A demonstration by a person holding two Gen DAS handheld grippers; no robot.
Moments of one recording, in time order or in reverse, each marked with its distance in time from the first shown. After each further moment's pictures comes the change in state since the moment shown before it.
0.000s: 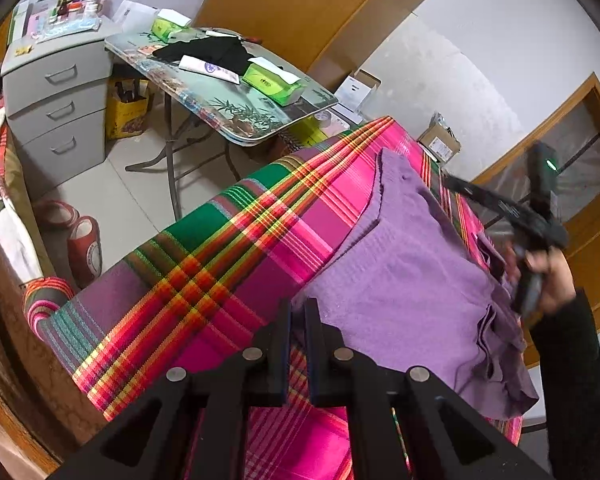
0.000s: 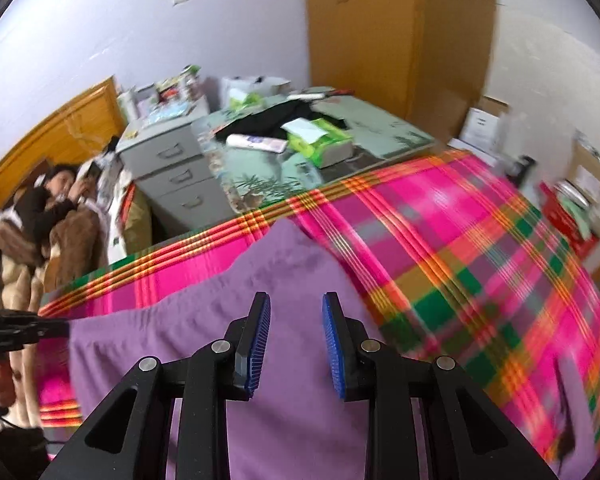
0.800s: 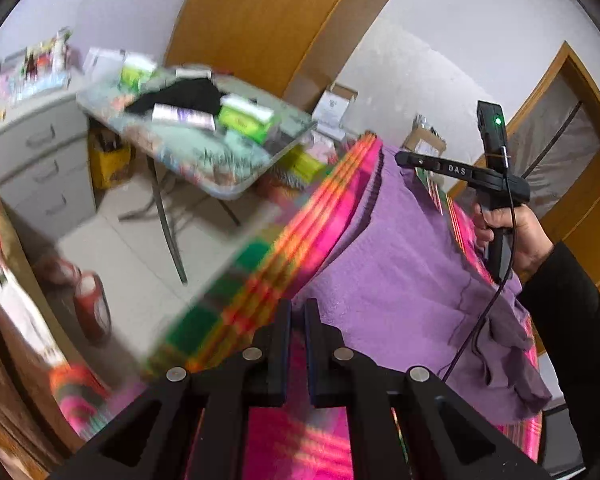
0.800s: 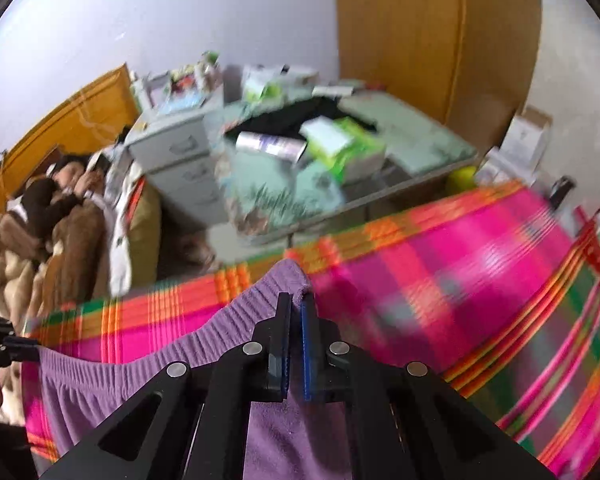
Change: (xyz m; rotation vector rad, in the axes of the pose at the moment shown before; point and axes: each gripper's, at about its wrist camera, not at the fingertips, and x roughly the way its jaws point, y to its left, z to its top) left arm -0.008 -0.014 0.053 0.146 -0.085 0.015; right arm 0.057 -0.017 0.068 -0.037 -0.022 0.042
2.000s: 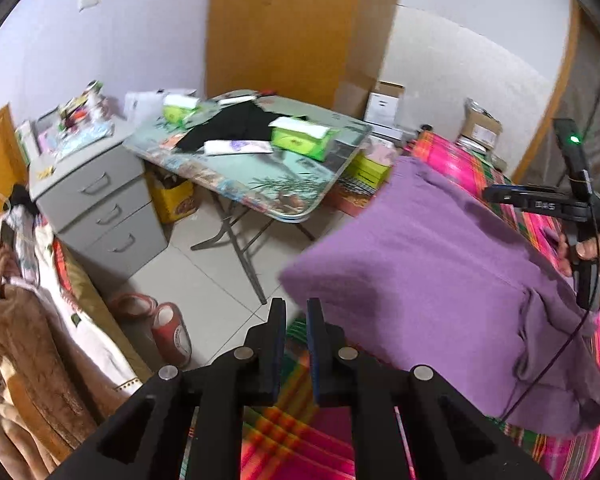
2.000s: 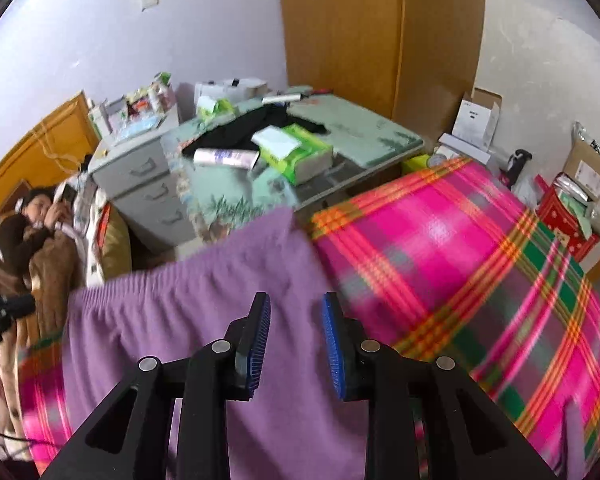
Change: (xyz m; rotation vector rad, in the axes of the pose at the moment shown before) left arm 0.004 -0.016 0.015 0.142 -0.008 0.292; right arm -0.023 -0.004 -0.034 0.106 0.041 -0.101
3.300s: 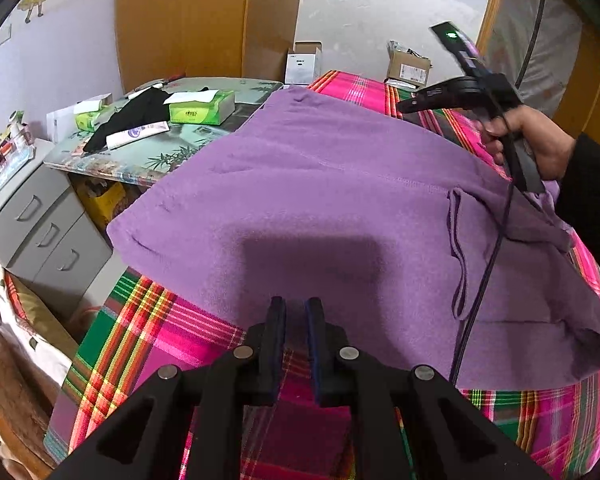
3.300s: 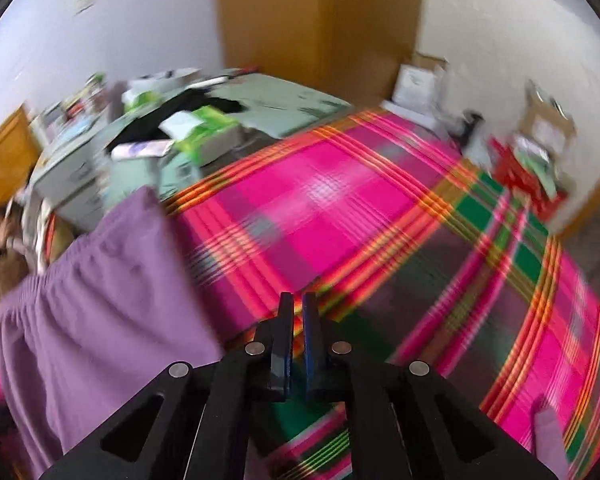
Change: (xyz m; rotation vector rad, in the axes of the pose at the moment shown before) left arm 0.031 -0.094 -0.044 0.192 0.098 -0.145; right arm 0.029 -0.102 -0.014 0.170 0.042 -0.135
